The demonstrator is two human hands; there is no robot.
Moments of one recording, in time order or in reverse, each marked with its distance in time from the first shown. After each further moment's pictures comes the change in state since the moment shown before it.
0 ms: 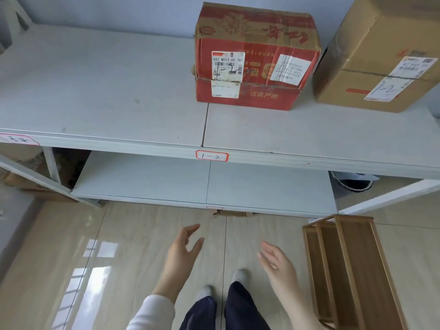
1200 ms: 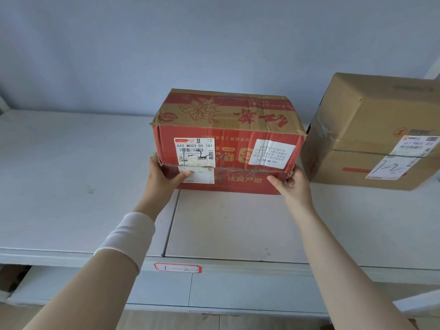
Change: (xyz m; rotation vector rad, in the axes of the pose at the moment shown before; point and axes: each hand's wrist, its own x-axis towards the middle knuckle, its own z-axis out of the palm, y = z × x) left_hand 0.296 0.232 -0.011 -0.224 0.209 0.610; right_hand 0.313 -0.231 -0.112 0.220 0.242 -0.596
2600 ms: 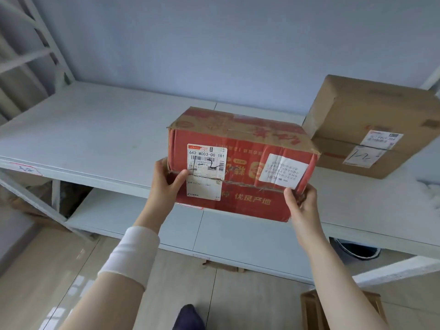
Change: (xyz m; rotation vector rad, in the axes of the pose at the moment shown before) left_hand -0.178 0.087 -0.026 -0.014 0.143 -0.107; right_hand -0.163 -0.080 -0.070 0.062 -0.087 0.091
